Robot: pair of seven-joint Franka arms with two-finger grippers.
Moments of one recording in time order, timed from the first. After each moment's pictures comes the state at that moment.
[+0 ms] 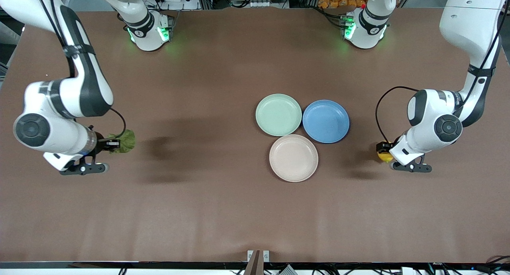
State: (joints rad) left arm 0.12 0.48 -0.17 -1.92 0.18 2.33 -0.04; right arm -0.06 0.41 0.14 -1.77 -0.16 2.03 0.07
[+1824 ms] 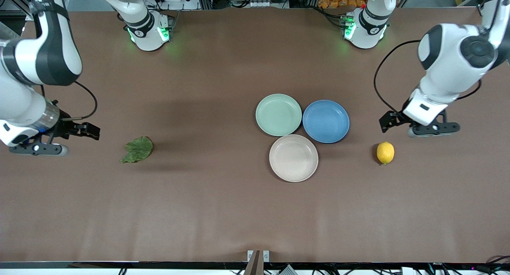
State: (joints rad) left arm 0.12 0.03 -0.27 -2.00 0.04 2.16 -0.23; right arm -0.06 0.16 0.07 -1.72 -0.09 1.87 0.07
